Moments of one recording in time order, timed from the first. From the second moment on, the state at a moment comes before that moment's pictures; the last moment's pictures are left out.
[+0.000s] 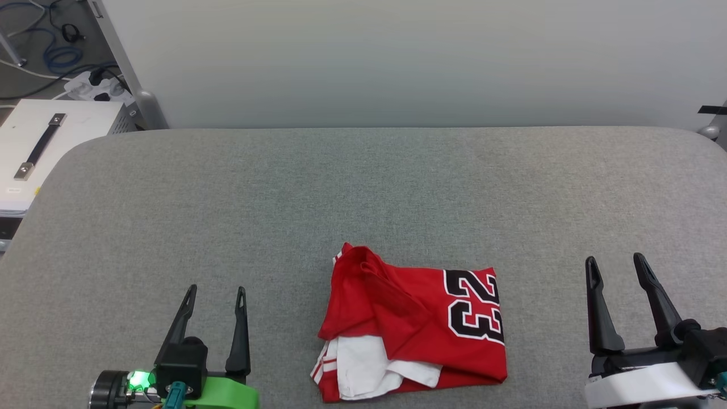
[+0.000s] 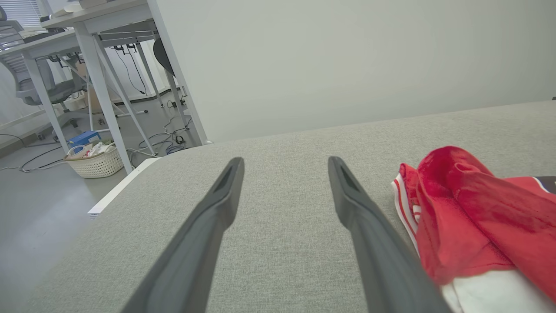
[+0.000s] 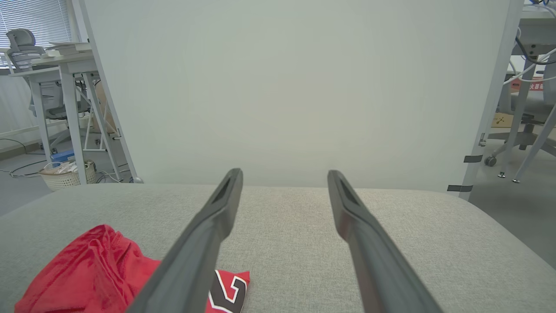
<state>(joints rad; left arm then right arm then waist) 0.10 0.15 -0.10 0.05 -0.02 0.08 -0.26 0.11 -0.09 -0.02 -0.13 0.15 0.13 -0.26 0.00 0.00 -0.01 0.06</state>
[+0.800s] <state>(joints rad) 0.12 0.15 -0.11 0.07 -0.02 0.07 -0.26 0.16 -0.07 -0.01 -0.12 0.09 0.13 -0.26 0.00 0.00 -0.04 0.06</state>
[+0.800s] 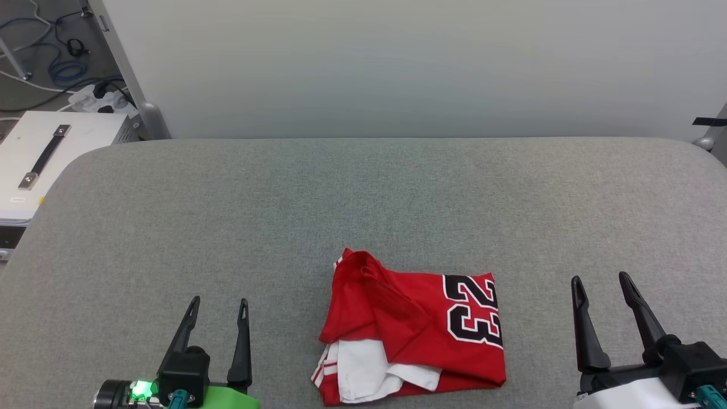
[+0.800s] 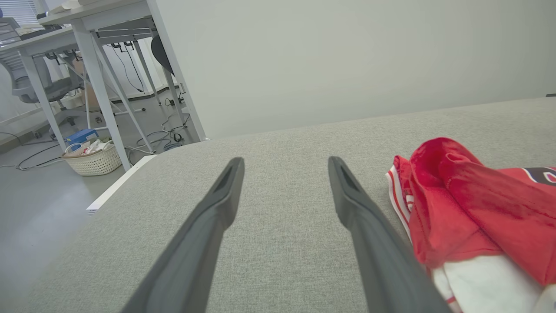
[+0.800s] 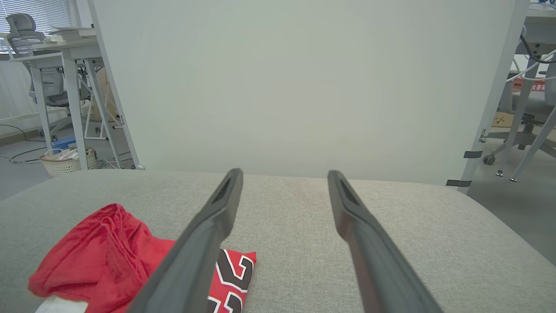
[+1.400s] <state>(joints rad) 0.12 0.15 -0.10 0.07 -0.02 0.07 -0.26 -0.18 -0.27 0.03 -0.09 0.21 0.13 -0.10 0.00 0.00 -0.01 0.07</state>
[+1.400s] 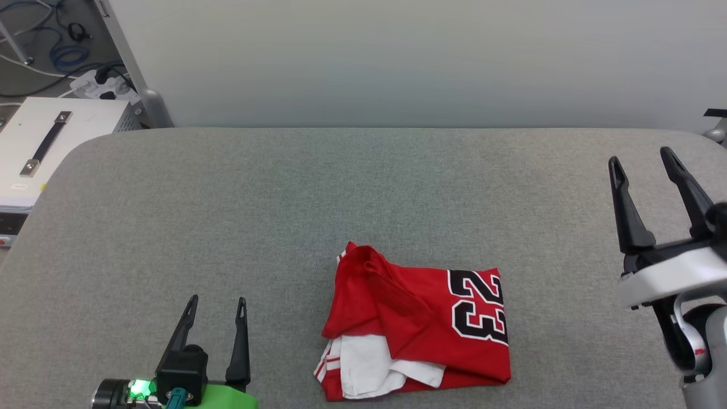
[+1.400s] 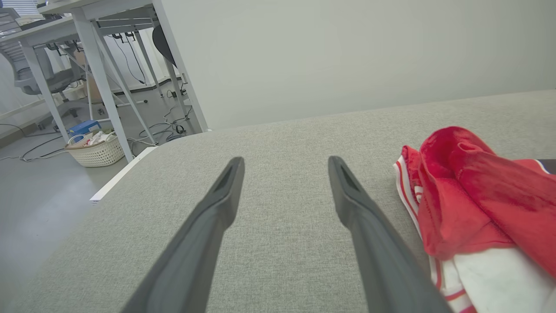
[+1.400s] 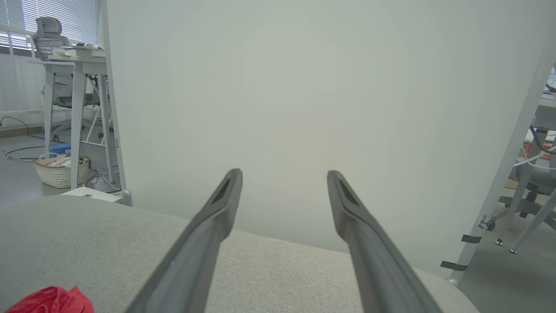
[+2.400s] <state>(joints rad) 0.01 0.12 -0.10 0.06 -0.02 0.06 -0.26 -0.38 -0.49 0.56 0.21 0.79 0.13 0.73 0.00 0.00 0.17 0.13</state>
